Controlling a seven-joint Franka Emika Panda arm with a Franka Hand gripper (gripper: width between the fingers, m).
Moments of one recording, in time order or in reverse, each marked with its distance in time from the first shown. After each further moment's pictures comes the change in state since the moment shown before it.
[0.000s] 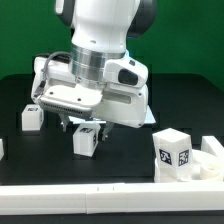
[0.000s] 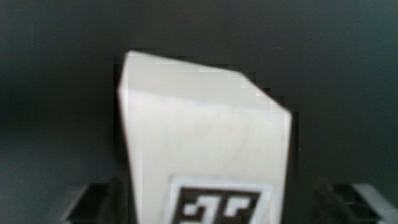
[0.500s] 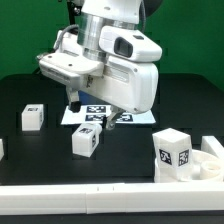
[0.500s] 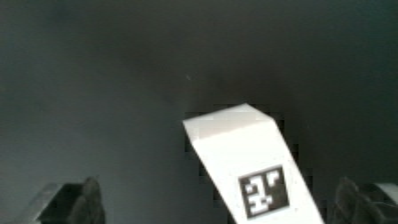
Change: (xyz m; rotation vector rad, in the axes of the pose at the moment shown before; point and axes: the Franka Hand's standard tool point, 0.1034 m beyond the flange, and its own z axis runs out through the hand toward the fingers) arm -0.039 0.006 -0.047 -0.032 -0.099 0.481
